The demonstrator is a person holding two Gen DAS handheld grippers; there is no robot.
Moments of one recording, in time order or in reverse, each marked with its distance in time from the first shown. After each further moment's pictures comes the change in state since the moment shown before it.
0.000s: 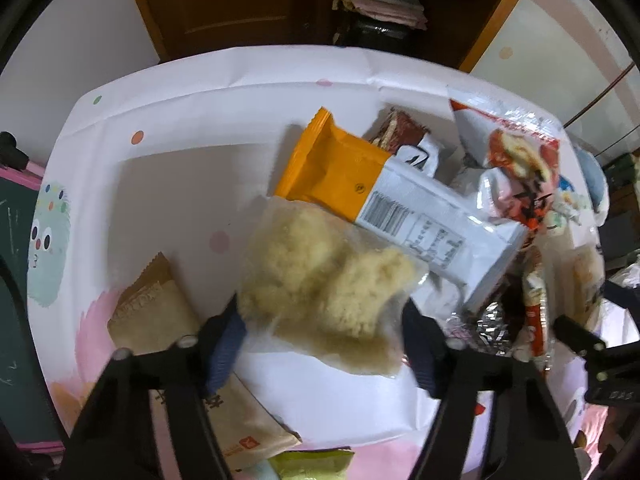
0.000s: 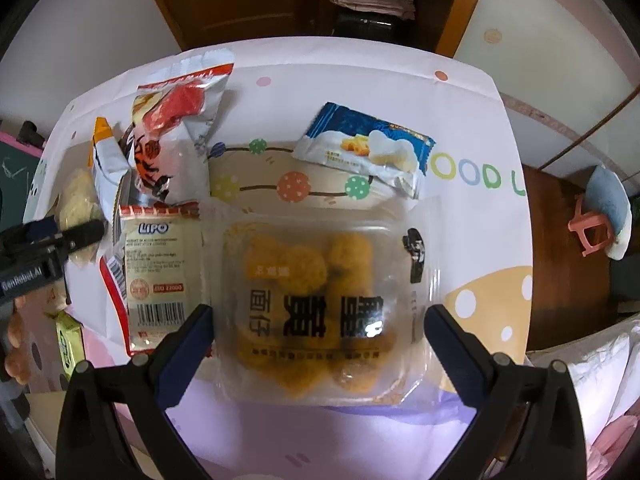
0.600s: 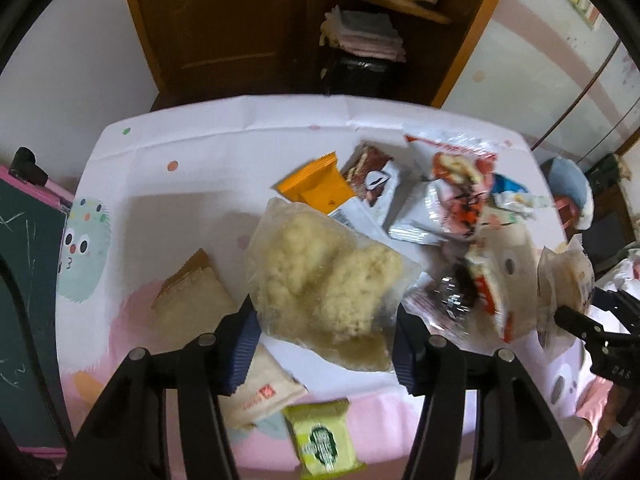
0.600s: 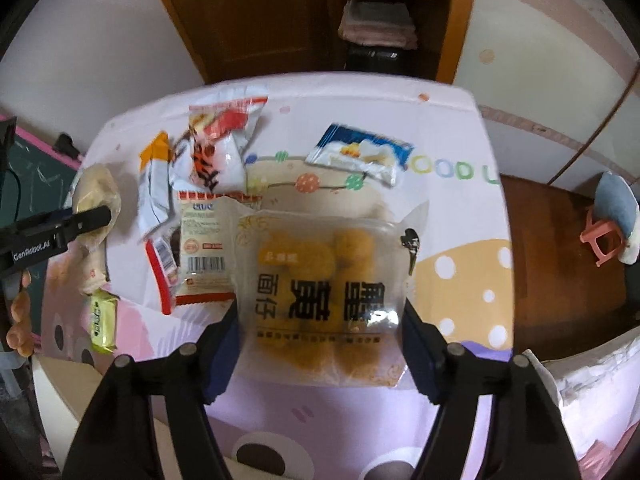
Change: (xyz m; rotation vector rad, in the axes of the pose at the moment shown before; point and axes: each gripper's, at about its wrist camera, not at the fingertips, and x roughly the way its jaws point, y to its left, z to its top) left arm -0.079 -0.009 -0.027 0.043 -0.131 -0.038; right arm -0.061 -0.022 -0.055 0.058 -0.181 0.104
